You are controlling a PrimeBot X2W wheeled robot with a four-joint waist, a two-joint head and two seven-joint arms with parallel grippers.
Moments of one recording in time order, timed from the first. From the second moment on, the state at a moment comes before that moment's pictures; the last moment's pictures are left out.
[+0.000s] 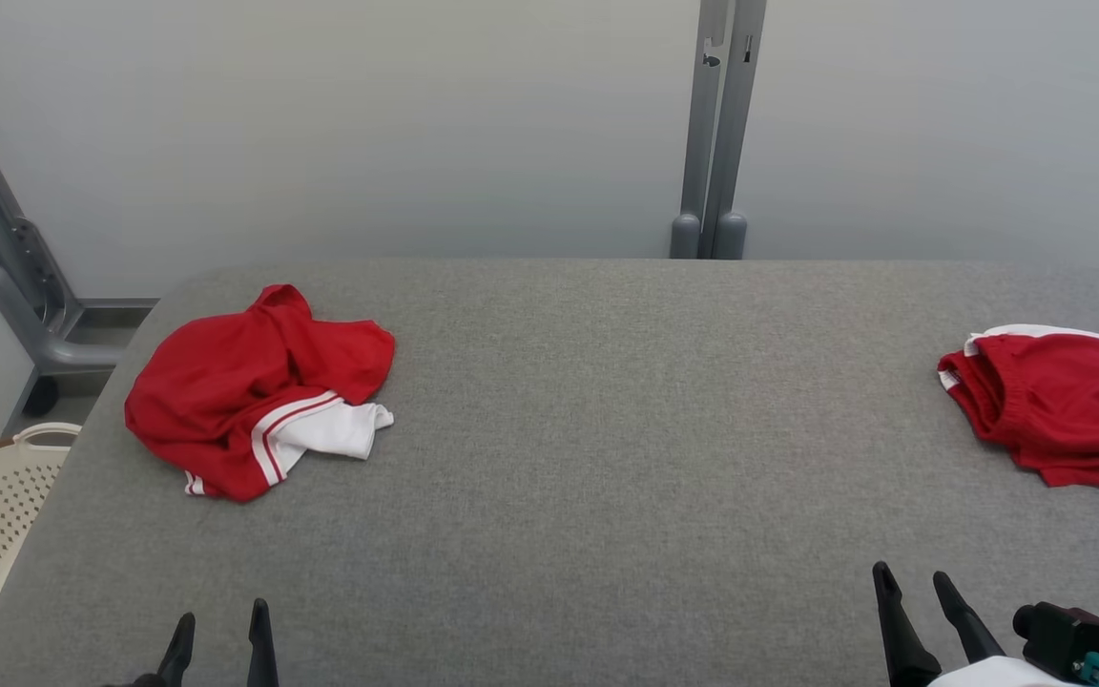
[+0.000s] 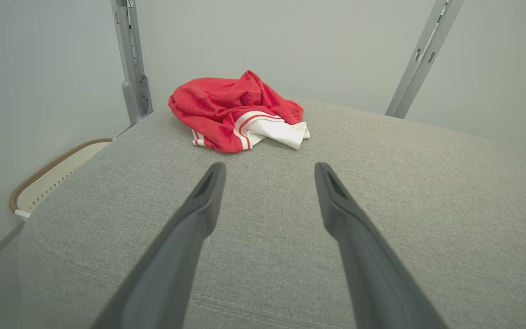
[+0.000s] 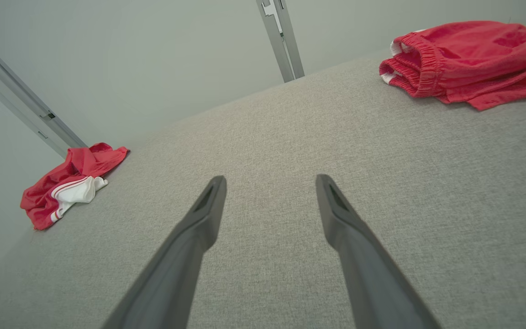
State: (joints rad) left arm 0.19 0.29 -0.27 0.17 -0.54 0.15 -0.26; right arm 0.16 -0.05 -0.01 0.19 0.43 0.13 -0.11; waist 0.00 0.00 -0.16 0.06
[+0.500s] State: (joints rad) left arm 0.16 0.33 -0.26 0.20 -0.52 0.17 -0.25; right arm 0.16 -0.05 0.01 0.20 0.43 0.13 -0.13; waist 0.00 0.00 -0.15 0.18
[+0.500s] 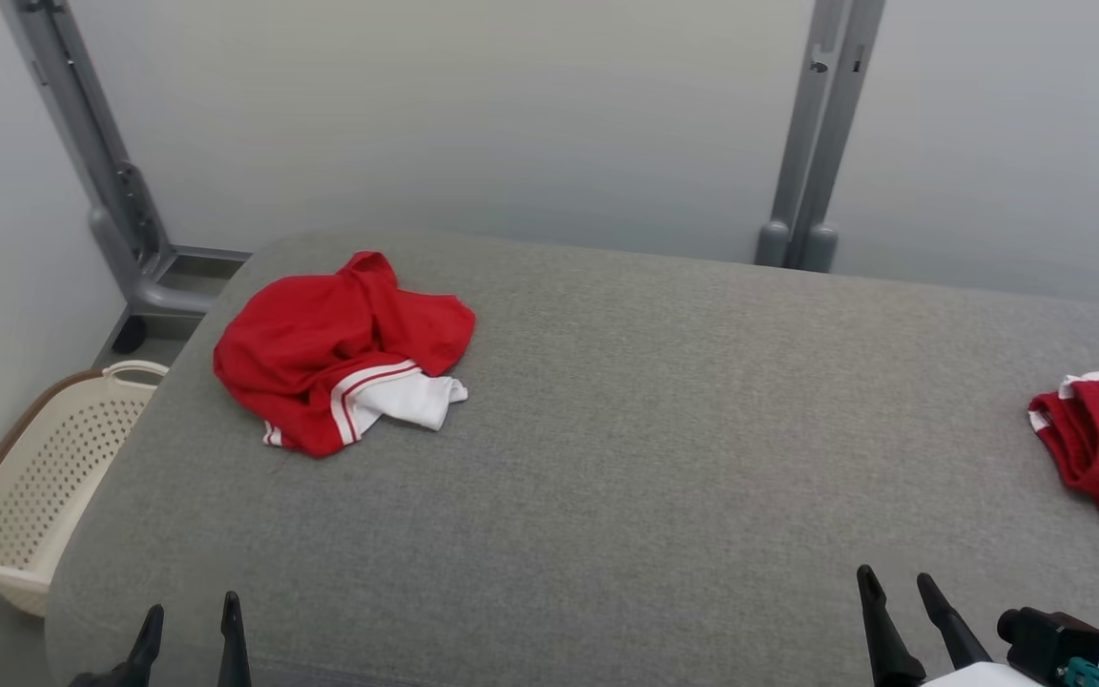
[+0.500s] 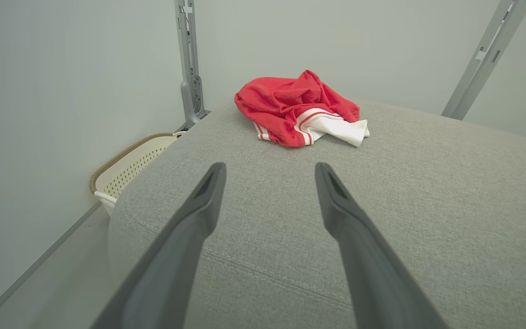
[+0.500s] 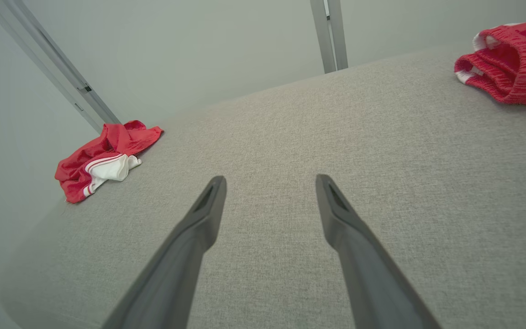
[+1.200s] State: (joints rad) left arm 0.19 0.39 -0.24 0.11 -0.52 0.21 -0.21; right arm 0.10 -0.05 0.12 0.28 0.45 0.13 -0.18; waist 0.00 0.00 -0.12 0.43
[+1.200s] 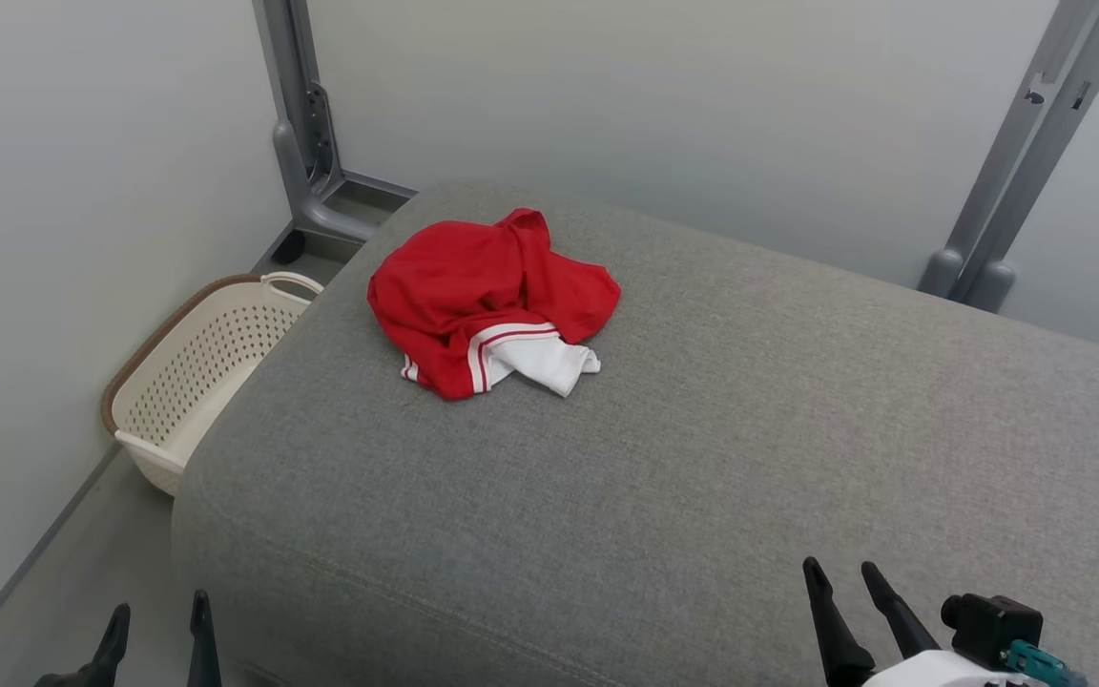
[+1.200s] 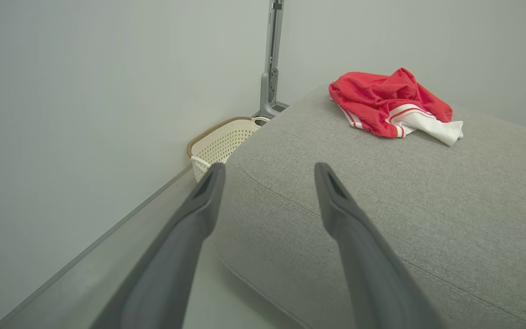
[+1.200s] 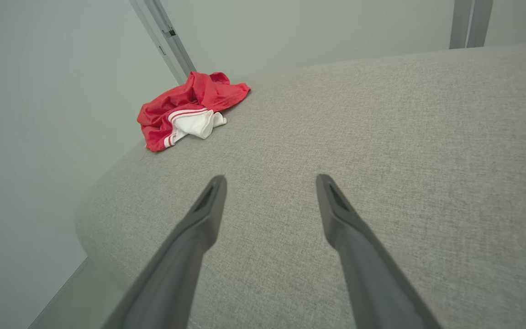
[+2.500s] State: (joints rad) left arm -0.70 0.30 -0.40 0.65 -0.54 -0.02 0.21; right arm 0.05 -0.05 0.04 -0.01 0.28 0.13 0.02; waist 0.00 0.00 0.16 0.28
